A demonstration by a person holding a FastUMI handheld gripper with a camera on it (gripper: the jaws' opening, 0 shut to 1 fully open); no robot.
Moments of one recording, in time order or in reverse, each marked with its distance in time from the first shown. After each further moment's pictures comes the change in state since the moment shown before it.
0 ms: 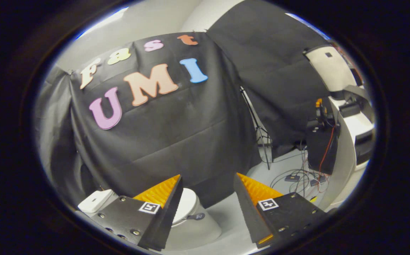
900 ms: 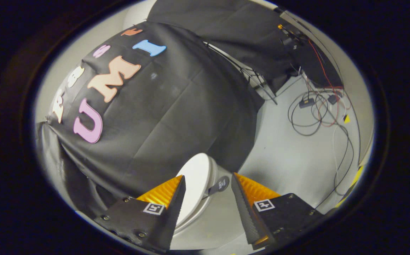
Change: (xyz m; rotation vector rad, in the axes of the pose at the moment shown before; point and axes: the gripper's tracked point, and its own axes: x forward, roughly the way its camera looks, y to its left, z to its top) arm 0.061 0.039 -0.208 0.429 0.284 -0.004
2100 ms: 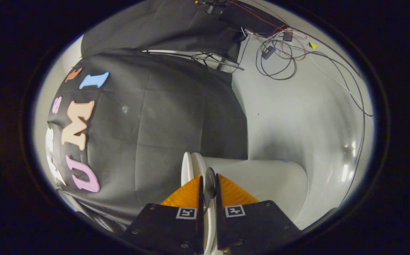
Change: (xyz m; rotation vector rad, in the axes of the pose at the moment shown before) arm 0.099 -0.028 -0.045 0.507 0.009 -0.042
